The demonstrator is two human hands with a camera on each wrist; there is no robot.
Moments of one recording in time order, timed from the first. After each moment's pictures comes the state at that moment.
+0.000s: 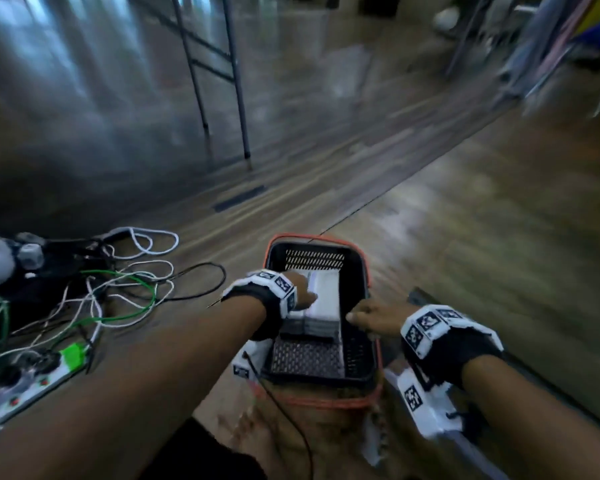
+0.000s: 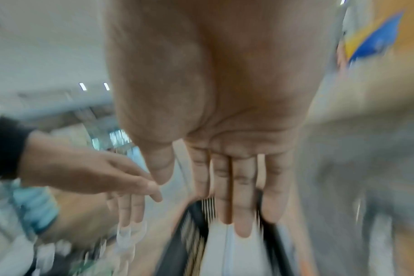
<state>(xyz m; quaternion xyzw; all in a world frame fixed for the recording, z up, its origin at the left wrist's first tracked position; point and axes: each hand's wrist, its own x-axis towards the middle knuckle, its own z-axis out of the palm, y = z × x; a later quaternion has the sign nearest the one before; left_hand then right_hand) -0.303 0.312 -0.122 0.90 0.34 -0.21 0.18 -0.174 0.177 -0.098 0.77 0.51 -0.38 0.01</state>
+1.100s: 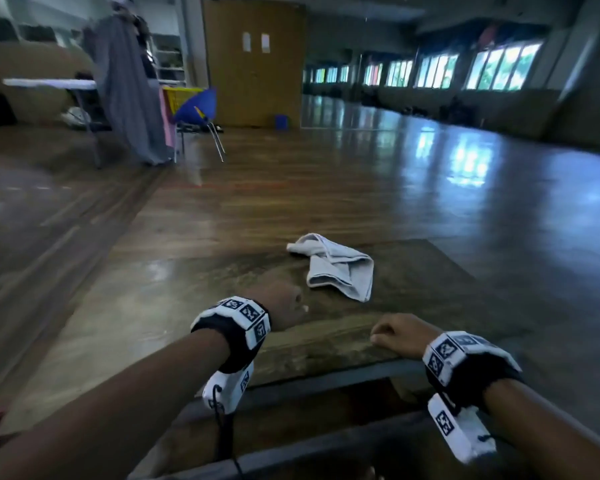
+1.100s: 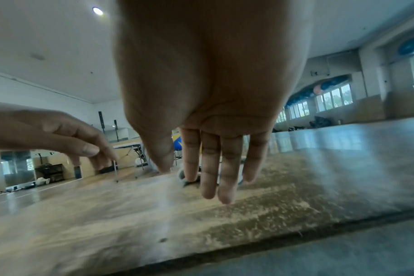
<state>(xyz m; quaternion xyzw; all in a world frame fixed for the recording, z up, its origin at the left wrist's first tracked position) -0.003 -0.129 0.046 0.98 -0.19 -0.06 0.01 -0.029 -0.374 0.028 0.97 0.10 -0.17 -0.15</state>
